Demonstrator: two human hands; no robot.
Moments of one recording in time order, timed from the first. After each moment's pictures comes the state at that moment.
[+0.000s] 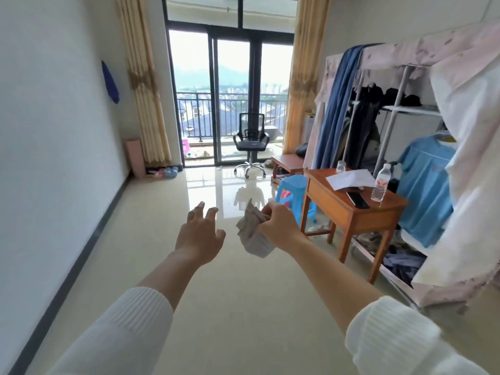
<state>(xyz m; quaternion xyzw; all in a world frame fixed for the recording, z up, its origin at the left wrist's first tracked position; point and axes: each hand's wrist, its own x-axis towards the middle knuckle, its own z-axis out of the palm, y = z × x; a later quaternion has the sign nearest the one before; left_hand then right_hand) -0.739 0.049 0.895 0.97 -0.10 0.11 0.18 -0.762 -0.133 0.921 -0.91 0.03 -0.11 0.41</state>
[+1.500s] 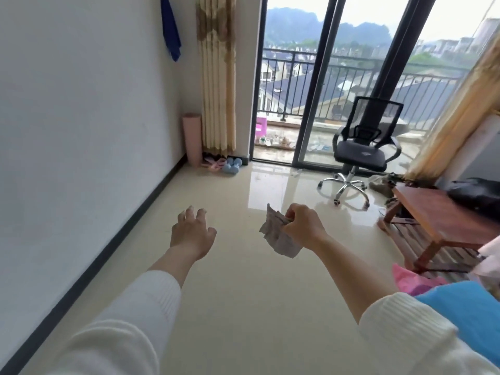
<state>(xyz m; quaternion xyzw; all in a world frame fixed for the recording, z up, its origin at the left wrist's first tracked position) 0.428 0.183 0.794 0.97 0.17 0.04 0.15 0.492 -0.064 0.835 -0.95 -0.08 0.02 0.30</state>
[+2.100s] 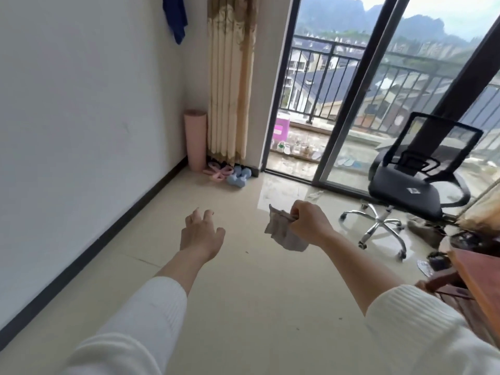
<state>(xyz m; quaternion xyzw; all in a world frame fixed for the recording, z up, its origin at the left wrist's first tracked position) 0.895 0.194 0.752 0.94 0.24 0.04 0.24 0.998 -0.029 0.815 -0.96 -0.17 0.06 0.21</state>
